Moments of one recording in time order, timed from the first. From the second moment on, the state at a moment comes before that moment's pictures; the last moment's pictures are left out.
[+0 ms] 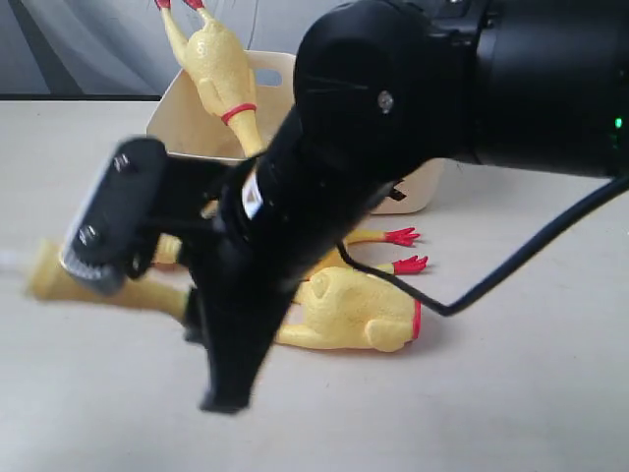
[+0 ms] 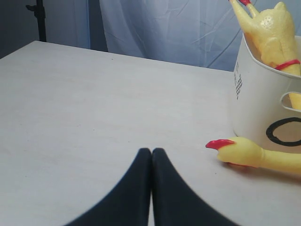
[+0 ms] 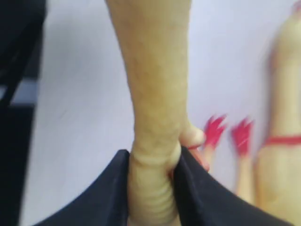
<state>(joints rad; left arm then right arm) 0.06 0.00 0.00 0.04 0.32 -0.17 1.03 1.62 -1.27 0.28 0.85 -0.72</state>
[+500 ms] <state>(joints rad) 0.06 0.00 0.00 0.04 0.32 -0.17 0.74 1.74 -1.28 0.74 -0.35 -0.73</state>
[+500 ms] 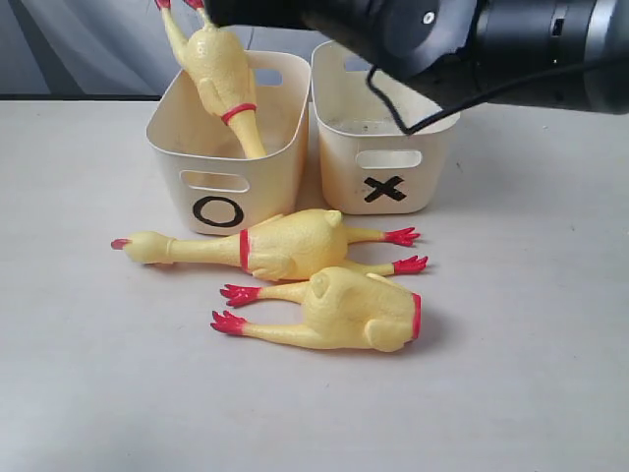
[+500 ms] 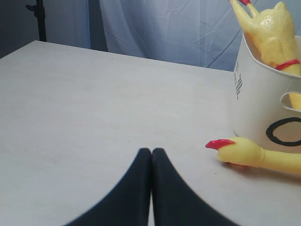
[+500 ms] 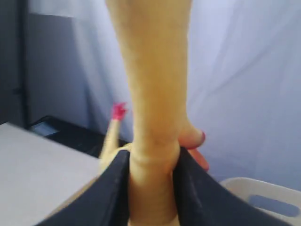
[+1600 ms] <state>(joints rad) 0.06 0.00 0.00 0.04 0.32 -0.17 0.56 1.91 -1.28 0.38 0.93 -0.86</state>
